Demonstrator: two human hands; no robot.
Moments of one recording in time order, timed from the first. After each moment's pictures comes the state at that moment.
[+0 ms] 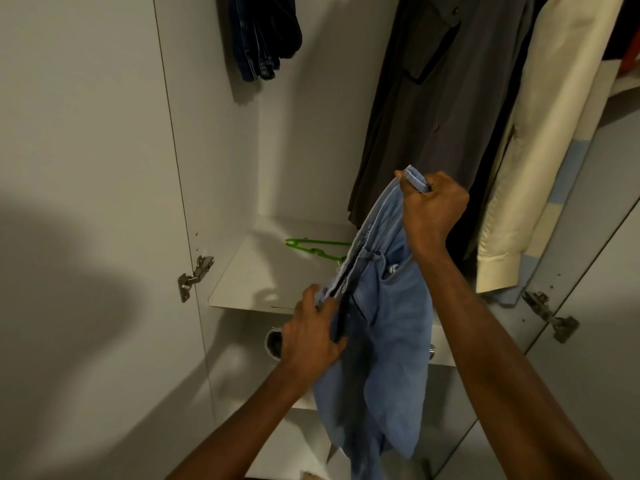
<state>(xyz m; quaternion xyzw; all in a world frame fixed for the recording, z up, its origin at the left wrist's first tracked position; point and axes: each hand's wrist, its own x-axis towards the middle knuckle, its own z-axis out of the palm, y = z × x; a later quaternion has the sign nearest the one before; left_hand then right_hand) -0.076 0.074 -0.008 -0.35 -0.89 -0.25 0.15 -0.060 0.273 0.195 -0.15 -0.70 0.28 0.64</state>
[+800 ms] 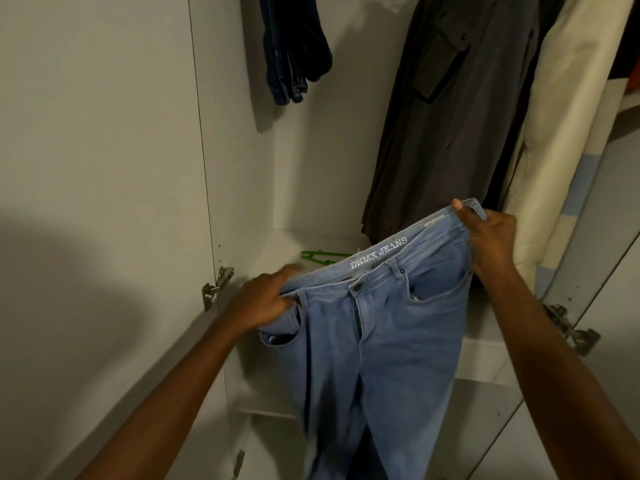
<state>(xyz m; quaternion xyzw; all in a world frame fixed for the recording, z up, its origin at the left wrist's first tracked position) -0.177 -0.015 0.062 -0.40 -0.86 -0.30 0.03 -0.018 0.347 0.174 -0.16 -0.65 0.55 0.50</state>
